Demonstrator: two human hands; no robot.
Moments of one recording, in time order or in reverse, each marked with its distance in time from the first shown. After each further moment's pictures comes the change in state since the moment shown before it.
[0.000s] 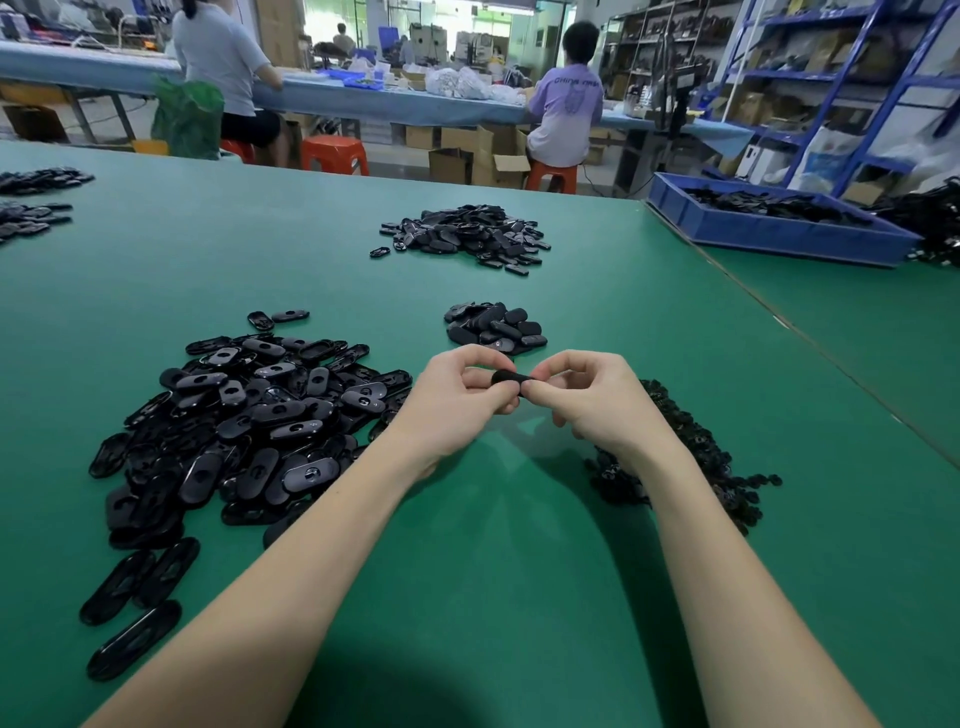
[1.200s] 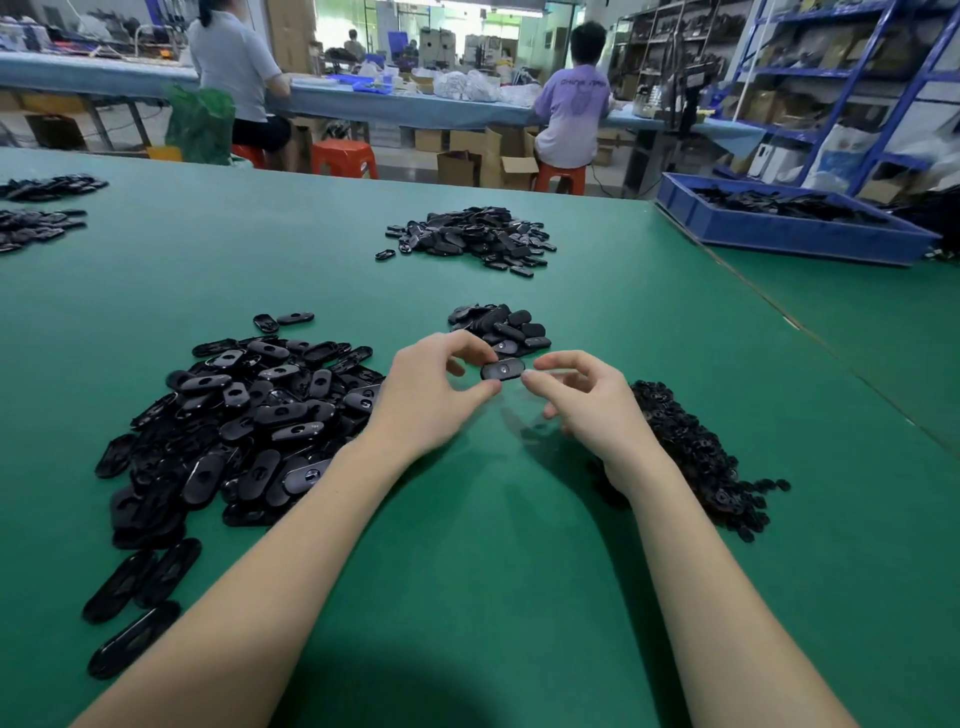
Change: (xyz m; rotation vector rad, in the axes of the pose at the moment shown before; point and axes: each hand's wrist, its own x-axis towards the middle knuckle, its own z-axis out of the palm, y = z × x) left_hand 0.017 -0.013 -0.024 0.559 0.166 0.375; right_hand 0.006 0.016 0.013 0.255 0.089 0.049
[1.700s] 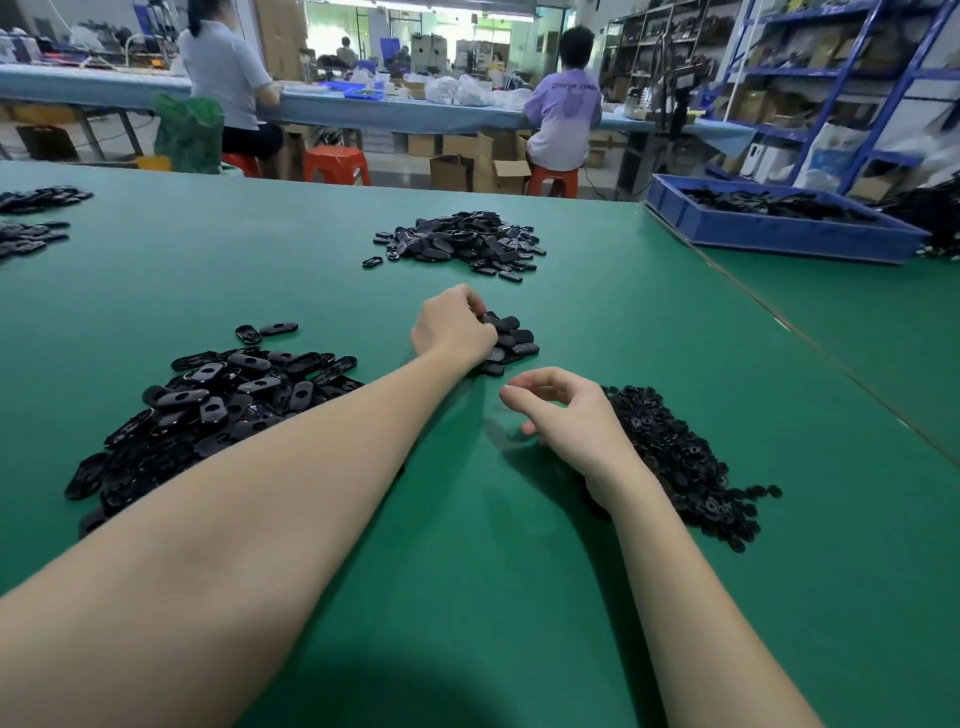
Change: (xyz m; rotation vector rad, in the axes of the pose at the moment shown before) left_hand 0.106 0.001 0.049 0.205 0.107 -0.341; right_hand 0.001 0.006 0.002 -0.059 -0.029 -0.006
